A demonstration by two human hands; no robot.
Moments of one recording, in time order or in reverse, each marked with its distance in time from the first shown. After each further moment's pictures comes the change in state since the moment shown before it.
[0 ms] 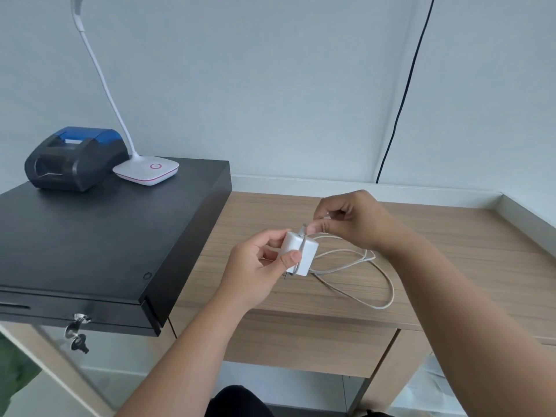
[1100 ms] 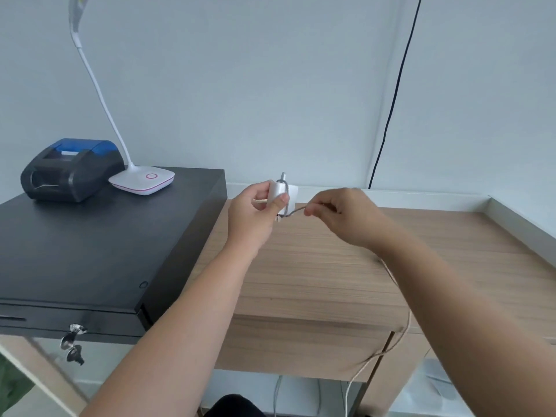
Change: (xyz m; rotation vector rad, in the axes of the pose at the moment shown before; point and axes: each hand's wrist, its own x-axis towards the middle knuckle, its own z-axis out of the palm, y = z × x) left_hand 0.083 0.023 0.008 -0.049 0.278 -0.012; right_hand 0.010 -0.011 -0.007 -0.241 0.095 0.127
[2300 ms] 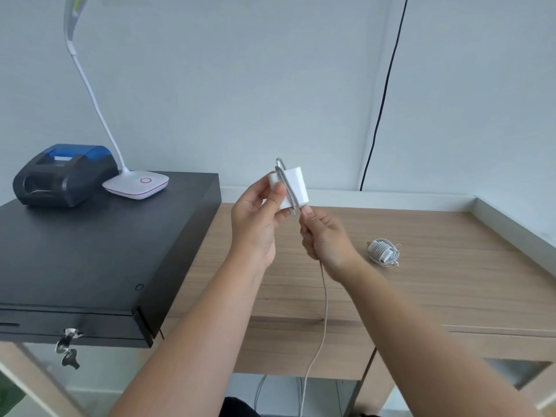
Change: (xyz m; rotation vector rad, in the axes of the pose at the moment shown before) left_hand -0.031 0.033 0.018 -0.668 -0.064 -0.055; right_hand -0.016 0.002 0.060 0.968 0.112 0.250
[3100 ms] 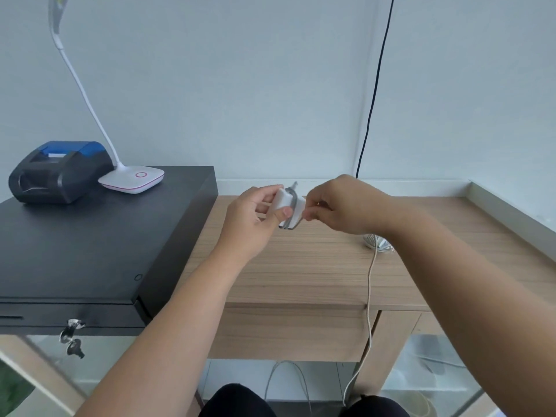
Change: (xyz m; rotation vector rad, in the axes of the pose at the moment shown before) left_hand -0.006 0.000 -0.033 0.877 -0.241 0.178; right_hand -0.011 -0.085 -0.035 -1.274 -0.346 -0.315
